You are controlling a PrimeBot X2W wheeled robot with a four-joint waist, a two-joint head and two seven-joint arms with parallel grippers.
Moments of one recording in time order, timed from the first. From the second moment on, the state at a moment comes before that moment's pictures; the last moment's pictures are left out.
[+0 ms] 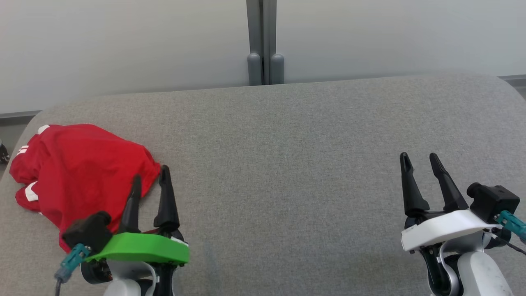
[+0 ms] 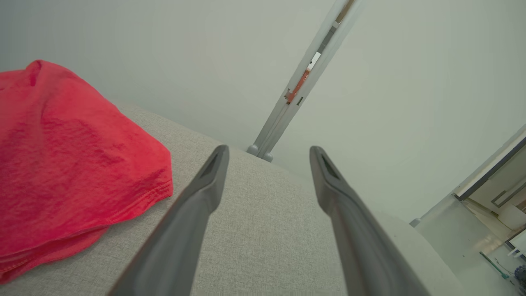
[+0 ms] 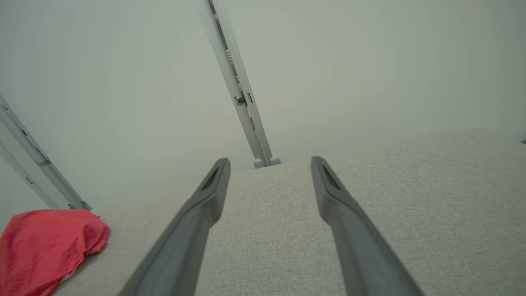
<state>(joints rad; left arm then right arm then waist) -0.05 0.04 -0.16 0.01 -0.63 0.07 -0.13 -0.07 -0.06 0.00 0.07 0.35 0.13 -0.13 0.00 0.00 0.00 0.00</state>
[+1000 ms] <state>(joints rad) -0.06 0.08 -0.33 0.08 -0.31 0.21 -0.20 -0.07 -0.05 -0.02 0.08 0.09 0.13 -0.20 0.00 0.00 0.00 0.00</state>
